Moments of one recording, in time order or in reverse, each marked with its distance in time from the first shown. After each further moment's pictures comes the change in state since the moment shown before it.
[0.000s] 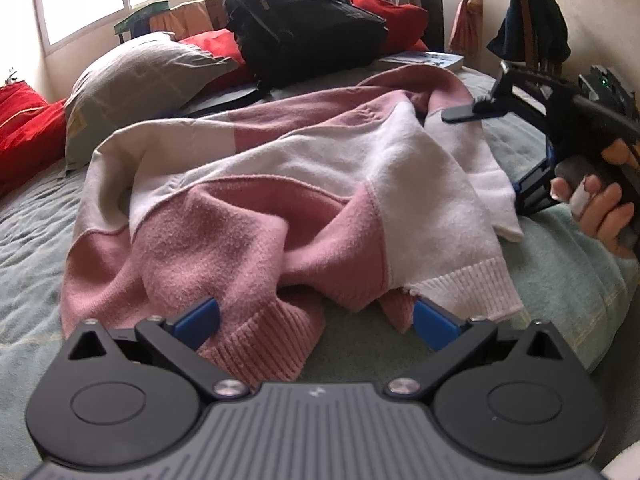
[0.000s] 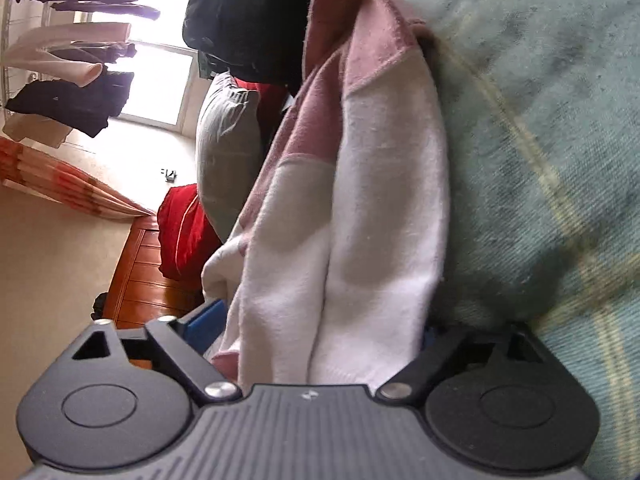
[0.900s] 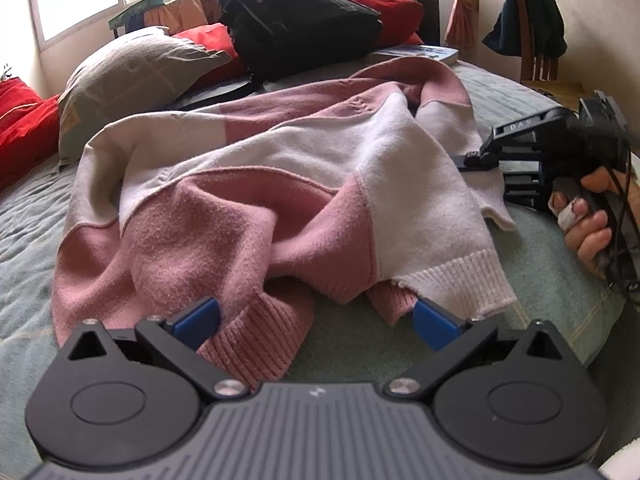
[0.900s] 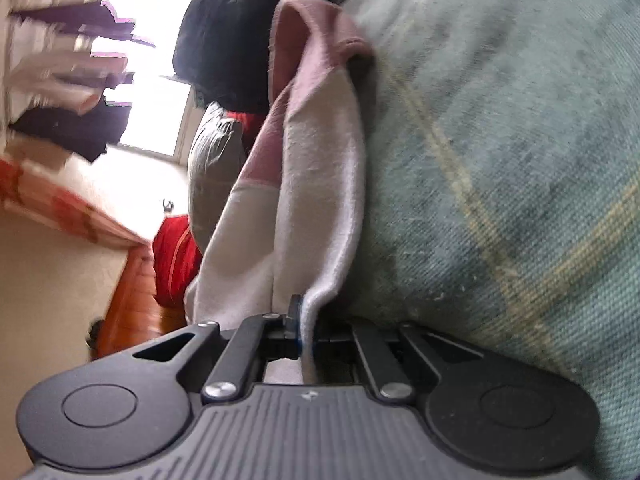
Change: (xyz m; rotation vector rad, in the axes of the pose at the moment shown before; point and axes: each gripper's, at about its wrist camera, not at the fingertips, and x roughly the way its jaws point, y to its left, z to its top) left arm 0.002 -0.005 -0.002 0.004 0.015 -0.012; right arm -0.001 -0.034 -0.013 -0.058 -0.091 -0.011
